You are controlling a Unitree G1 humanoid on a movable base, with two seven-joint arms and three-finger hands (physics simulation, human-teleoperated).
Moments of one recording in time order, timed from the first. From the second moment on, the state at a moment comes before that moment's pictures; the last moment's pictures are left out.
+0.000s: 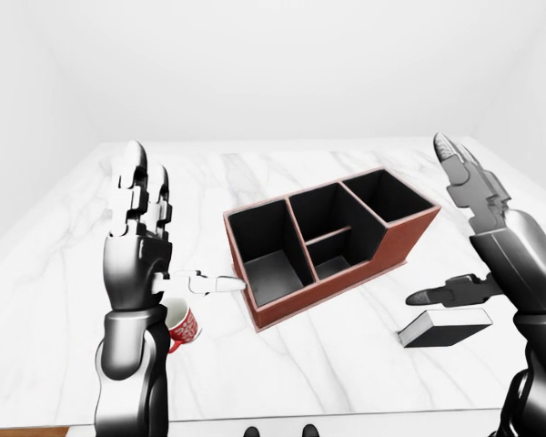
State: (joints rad) left arm -0.01 0.04 0.10 -0.66 -0.07 0.09 -0.08; right arm -0.06 -0.23 -0.40 -0.88 -0.54 0.09 0.63
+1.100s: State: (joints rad) left arm 0.00 0.04 0.10 -0.62 -0.06 0.09 -0.08; right arm 0.04 -0.19 -0.45 -0.75 -0.68 0.09 0.70
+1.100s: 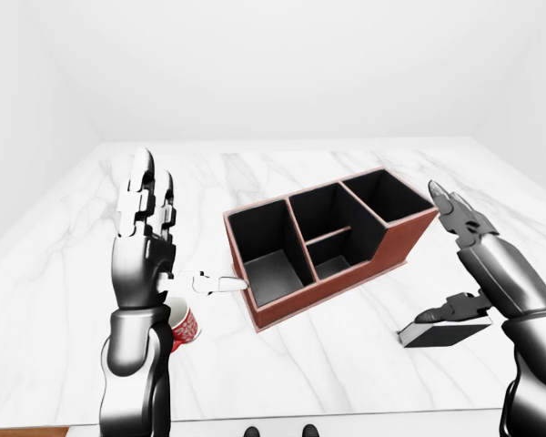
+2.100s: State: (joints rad) left arm 0.00 0.04 0.10 -0.62 -0.06 0.09 -0.08; right arm 0.07 -0.20 -0.49 -0.57 -0.75 0.09 0.65
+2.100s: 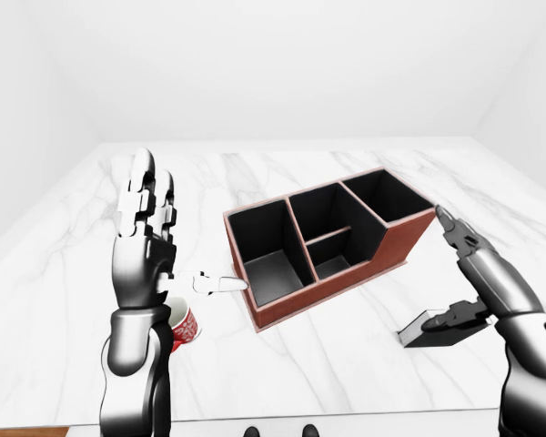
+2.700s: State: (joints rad) left arm 0.00 0.04 0.09 -0.63 -0.05 0.09 -0.09; right arm 0.07 -0.23 -0.51 -0.47 -0.75 0.09 0.60
